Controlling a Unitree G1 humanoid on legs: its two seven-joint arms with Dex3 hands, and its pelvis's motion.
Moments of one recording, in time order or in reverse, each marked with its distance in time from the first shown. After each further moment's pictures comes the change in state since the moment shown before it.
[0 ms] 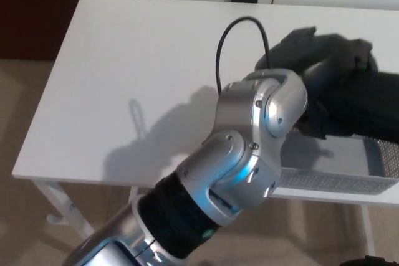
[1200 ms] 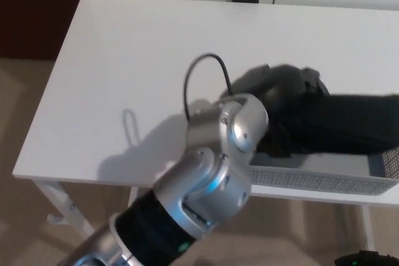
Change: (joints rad) left_arm 0.067 0.093 0.021 -0.051 -0.074 0.086 0.028; right_arm -0.017 -0.006 0.021 -0.020 -0.021 0.017 0.019
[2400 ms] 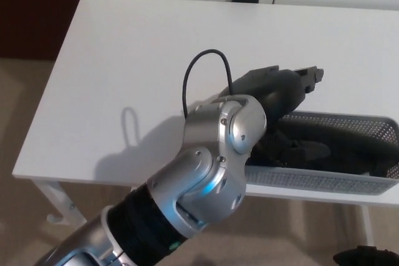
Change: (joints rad) left_arm -0.016 0.062 -0.085 -0.019 -0.004 -0.001 -0.065; right_arm -0.021 -0.001 0.012 -0.001 -0.006 0.015 -0.001
